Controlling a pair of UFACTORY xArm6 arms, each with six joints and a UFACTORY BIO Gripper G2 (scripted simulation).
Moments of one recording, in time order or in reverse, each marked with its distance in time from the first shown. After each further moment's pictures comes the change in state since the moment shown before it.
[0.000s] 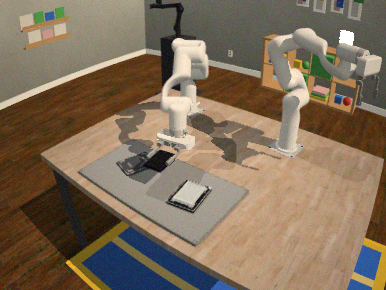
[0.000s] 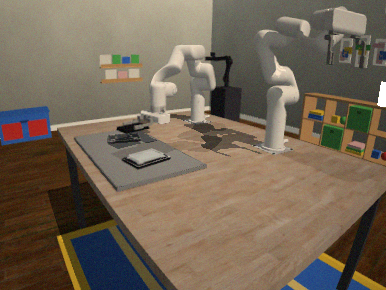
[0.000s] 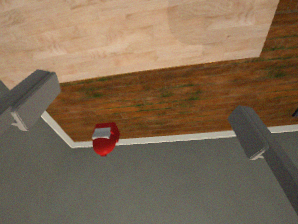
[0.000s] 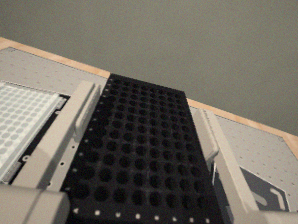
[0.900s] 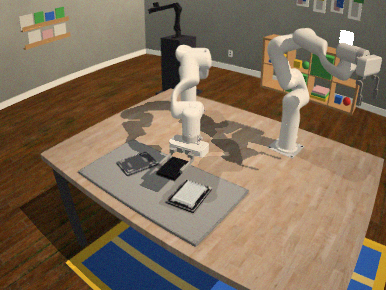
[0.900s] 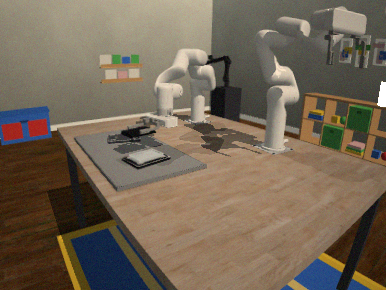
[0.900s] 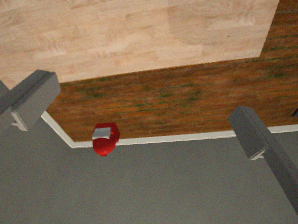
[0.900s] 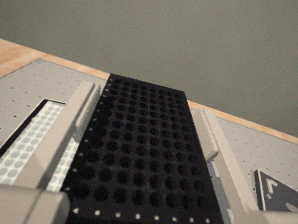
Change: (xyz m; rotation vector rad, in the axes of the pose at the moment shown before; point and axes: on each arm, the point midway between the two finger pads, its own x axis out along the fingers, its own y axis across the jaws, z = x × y) left arm 0.000 0.000 0.000 0.000 0.000 0.000; right arm 0.019 0.076 0.000 0.001 -0.001 0.000
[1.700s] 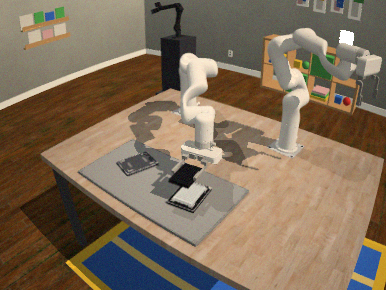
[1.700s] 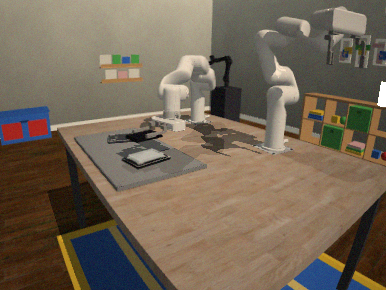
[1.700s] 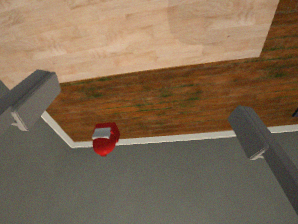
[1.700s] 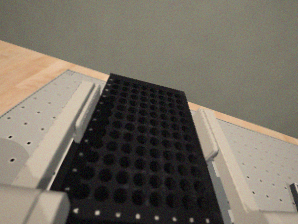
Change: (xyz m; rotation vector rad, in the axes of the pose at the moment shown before) left arm 0.000 0.000 0.000 0.000 0.000 0.000; right arm 0.016 0.068 0.000 0.003 -0.003 0.003
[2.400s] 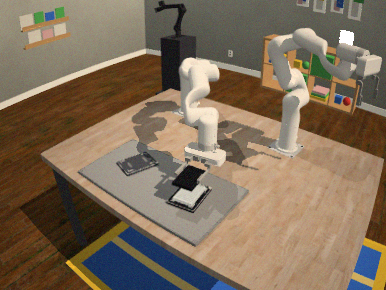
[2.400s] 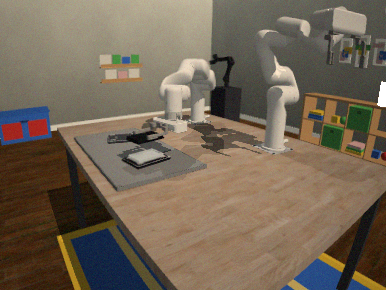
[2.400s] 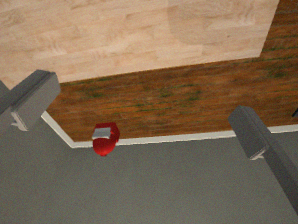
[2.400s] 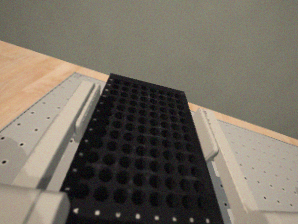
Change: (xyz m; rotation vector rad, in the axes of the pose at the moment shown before) left arm 0.000 0.000 0.000 0.000 0.000 0.000; right arm 0.008 0.019 0.000 -0.004 0.005 -0.005
